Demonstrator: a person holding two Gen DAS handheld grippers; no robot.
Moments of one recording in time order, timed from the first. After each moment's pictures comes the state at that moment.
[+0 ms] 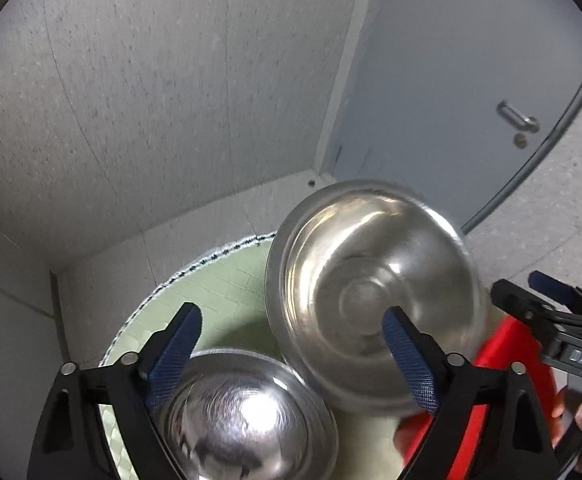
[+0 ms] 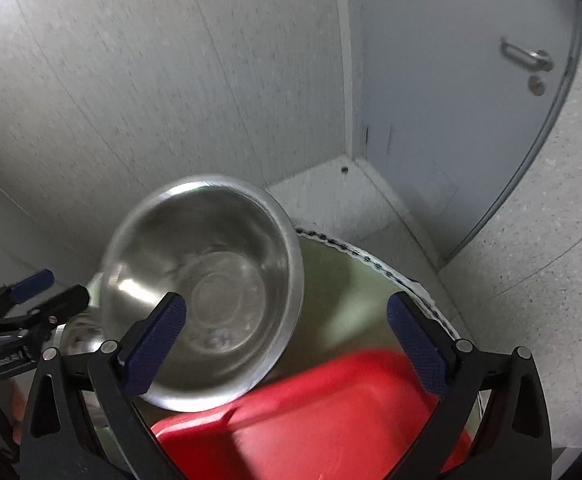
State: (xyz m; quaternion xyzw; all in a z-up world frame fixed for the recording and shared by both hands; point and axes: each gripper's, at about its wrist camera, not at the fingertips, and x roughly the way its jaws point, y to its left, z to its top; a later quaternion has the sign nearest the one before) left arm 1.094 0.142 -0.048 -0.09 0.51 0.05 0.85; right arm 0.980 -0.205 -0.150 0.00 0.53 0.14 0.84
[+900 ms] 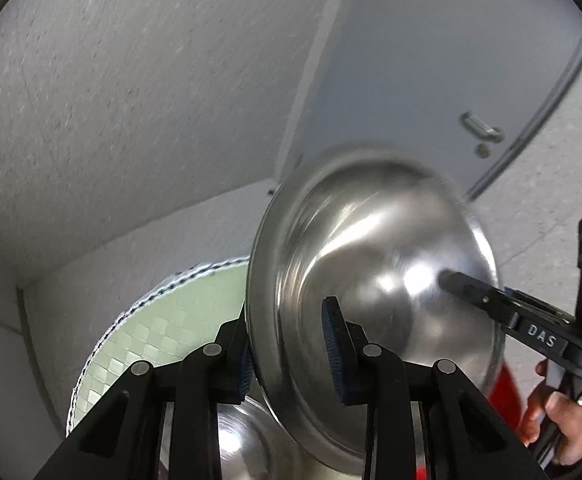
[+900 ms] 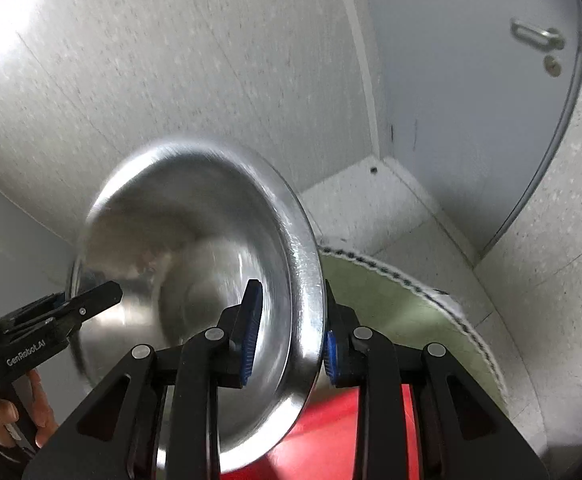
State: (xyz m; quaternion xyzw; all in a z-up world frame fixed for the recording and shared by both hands) left arm 1.197 0.171 -0.063 -0.12 0.48 -0.03 0.87; right arm 1.001 -0.214 -0.111 0.08 0.52 0.17 0.84
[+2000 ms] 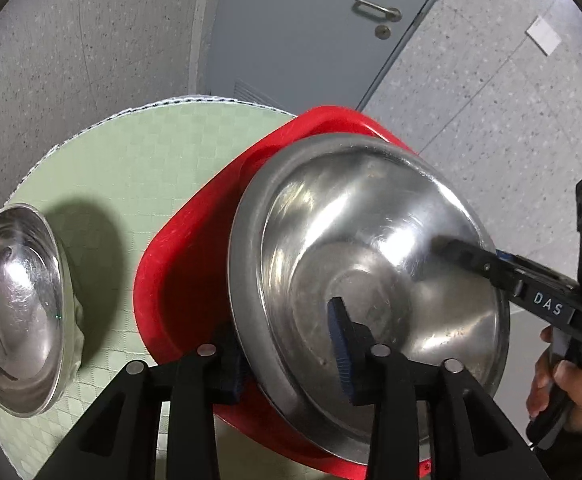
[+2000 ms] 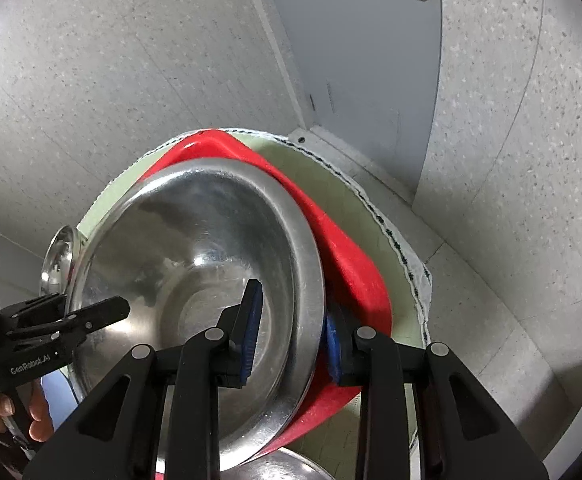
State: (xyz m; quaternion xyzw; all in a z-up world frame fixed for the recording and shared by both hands) left arm 1.112 0.042 -0.137 -0.06 0.56 -0.17 0.81; right arm 0.836 -0.334 -0.146 0.10 0.54 0.06 0.83
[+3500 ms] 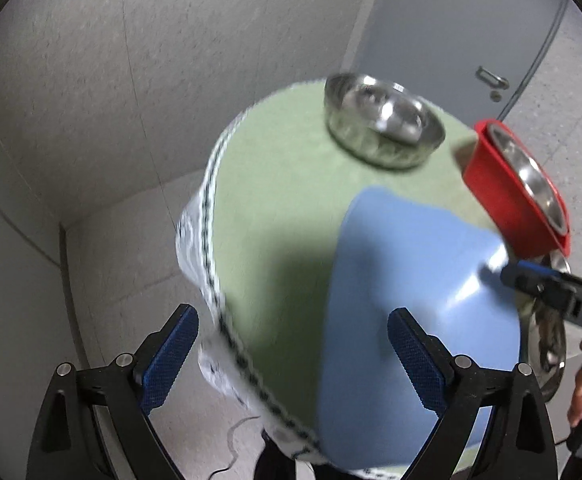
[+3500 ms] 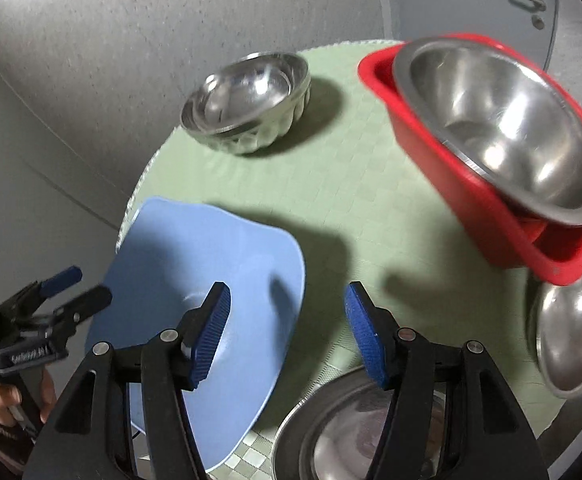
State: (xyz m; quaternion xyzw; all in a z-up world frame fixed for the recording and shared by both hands) left arm 0.801 0.271 -0.126 -0.12 0.52 0.01 0.85; right arm 0.694 -0.070 -0.187 0.02 0.56 0.18 0.81
